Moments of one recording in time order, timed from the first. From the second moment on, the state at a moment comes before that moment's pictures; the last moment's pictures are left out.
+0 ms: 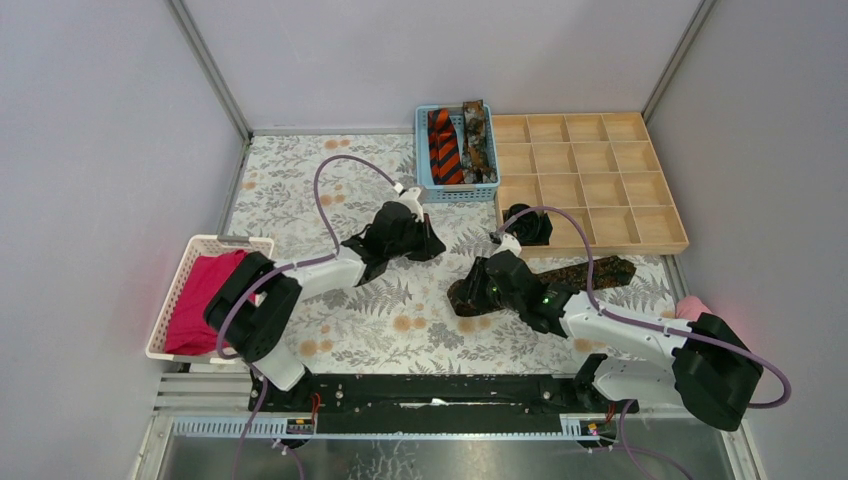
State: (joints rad) left arm -0.64 1.60 0.82 0.26 0.19 -0.60; right arm 0.89 1.18 0.56 -0.06 0.11 0.93
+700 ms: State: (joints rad) left arm -0.72 1.86 0.88 0.47 0.60 -0.53; right arm 0.78 1.15 0.46 0.01 -0.05 1.00
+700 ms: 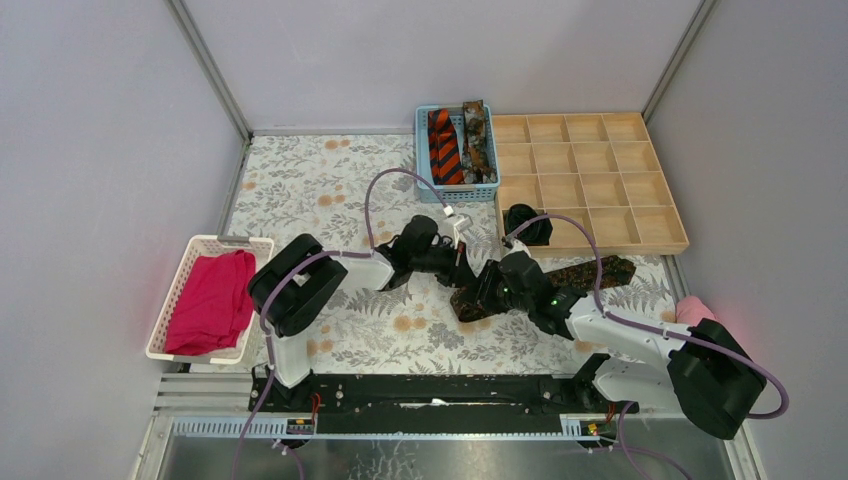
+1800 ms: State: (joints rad) left arm -0.77 1.98 1.10 -0.03 0.76 -0.22; right arm 0.68 1.03 0.39 -0.11 0.01 0.98
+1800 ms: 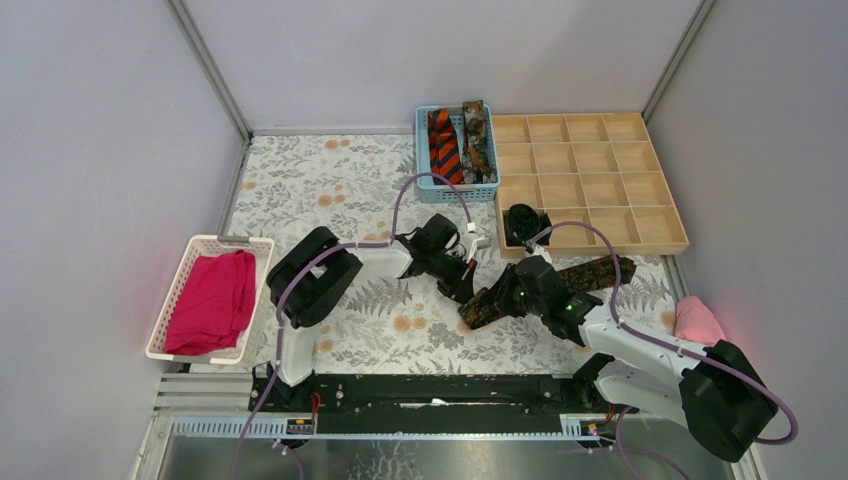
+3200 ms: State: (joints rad) left arm -0.77 2.06 1.23 -0.12 0.71 -0.20; right arm 0.66 0.98 0.55 -0.39 0.18 0.76
